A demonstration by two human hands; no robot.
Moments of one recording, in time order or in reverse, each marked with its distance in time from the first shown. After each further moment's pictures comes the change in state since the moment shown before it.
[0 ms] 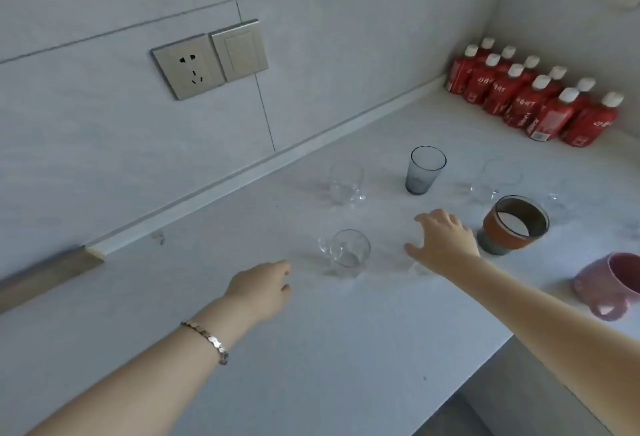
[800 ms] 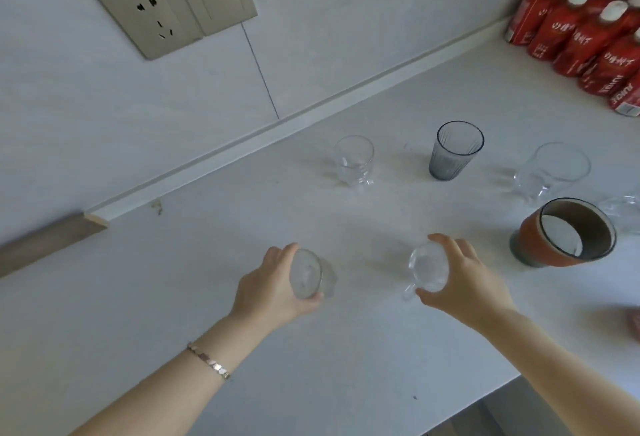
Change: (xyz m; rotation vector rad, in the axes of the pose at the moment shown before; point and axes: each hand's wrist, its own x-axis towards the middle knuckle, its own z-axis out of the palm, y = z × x) left_hand 0.028 0.047 0.037 -0.224 0.199 -0.148; right_hand 0.005 0.049 0.032 0.271 -0.184 -0.073
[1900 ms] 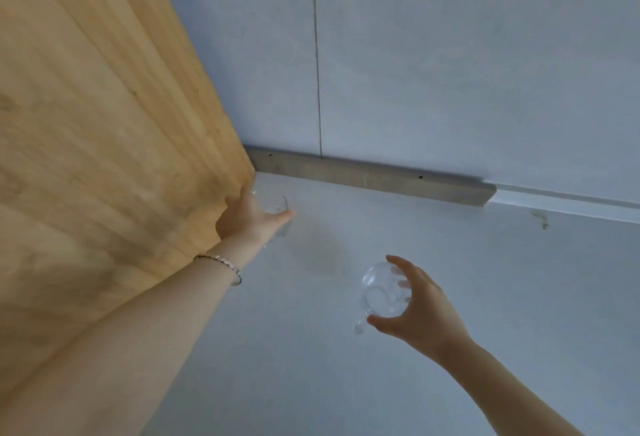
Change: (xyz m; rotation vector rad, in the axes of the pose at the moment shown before) left_hand -0.184 -0.649 -0.163 -0.439 0.529 -0.939; right_hand -0.164 -0.561 0.359 0.022 -0.334 -0.597
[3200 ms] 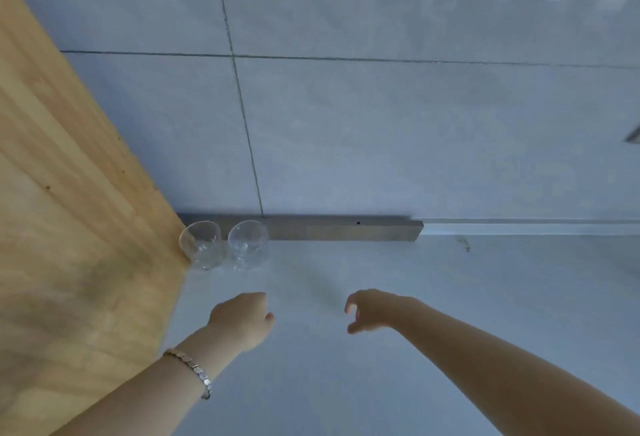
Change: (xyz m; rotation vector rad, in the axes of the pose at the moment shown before) left_hand -0.027 0.020 0.021 0.532 -0.420 0.575; right_hand 0.088 -0.007 -0.033 -0.478 -0.422 0.162
